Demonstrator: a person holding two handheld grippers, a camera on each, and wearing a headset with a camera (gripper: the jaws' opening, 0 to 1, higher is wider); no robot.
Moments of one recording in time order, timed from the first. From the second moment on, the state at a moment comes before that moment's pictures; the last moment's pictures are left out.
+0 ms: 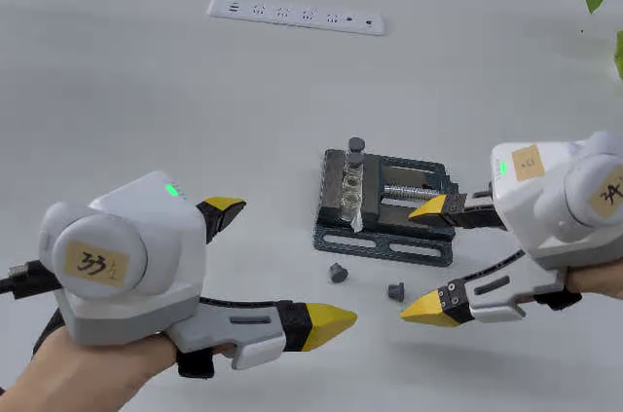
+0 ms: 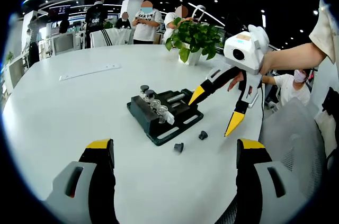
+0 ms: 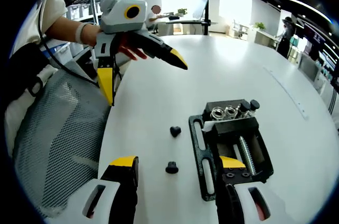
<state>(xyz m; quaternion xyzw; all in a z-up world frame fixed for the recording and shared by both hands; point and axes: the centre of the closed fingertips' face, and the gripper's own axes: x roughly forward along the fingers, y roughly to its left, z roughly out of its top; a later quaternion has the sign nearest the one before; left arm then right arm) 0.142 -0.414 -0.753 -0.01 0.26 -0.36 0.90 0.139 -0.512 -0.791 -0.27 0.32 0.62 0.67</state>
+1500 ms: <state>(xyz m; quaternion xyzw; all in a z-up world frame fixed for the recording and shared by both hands) 0.130 -0.417 -0.761 0.01 0.28 -0.37 0.88 0.134 -0.515 -0.823 -0.22 0.29 0.60 0.71</state>
